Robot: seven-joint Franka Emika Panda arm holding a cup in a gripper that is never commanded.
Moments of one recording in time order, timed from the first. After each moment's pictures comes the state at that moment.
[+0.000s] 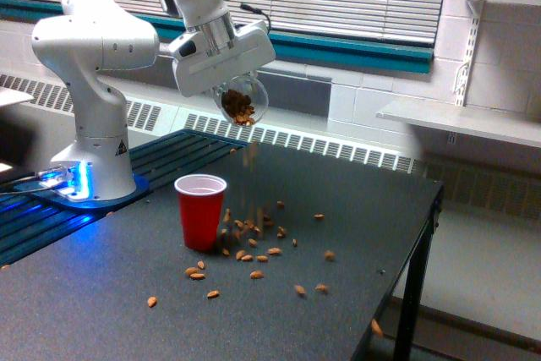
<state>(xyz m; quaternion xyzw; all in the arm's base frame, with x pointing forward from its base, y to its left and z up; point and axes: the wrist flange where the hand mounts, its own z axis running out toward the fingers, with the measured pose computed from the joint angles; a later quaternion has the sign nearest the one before) 0.286 0.013 0.365 -0.70 0.69 -0.01 0.18</state>
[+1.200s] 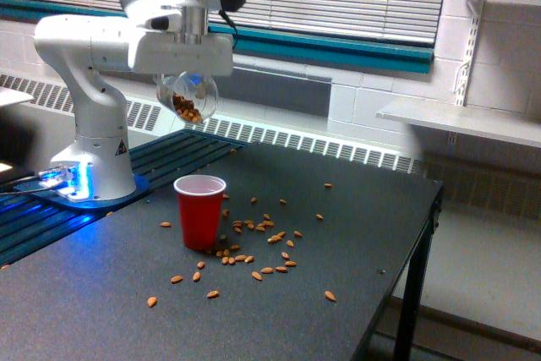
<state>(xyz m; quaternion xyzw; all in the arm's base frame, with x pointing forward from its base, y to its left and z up) 0.238 -0.025 0.369 -0.78 0.62 -0.05 -0.03</state>
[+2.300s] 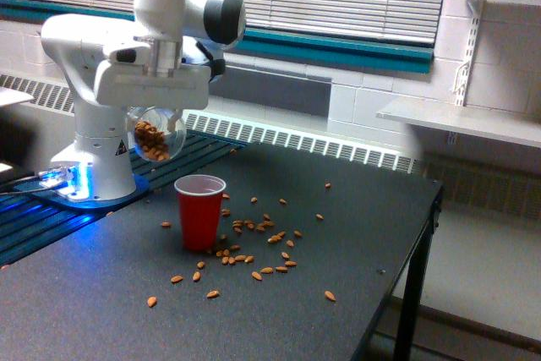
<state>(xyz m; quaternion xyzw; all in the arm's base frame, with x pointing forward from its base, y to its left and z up) 0.232 -0.111 0.323 -0.74 0.67 -0.01 -0.05</state>
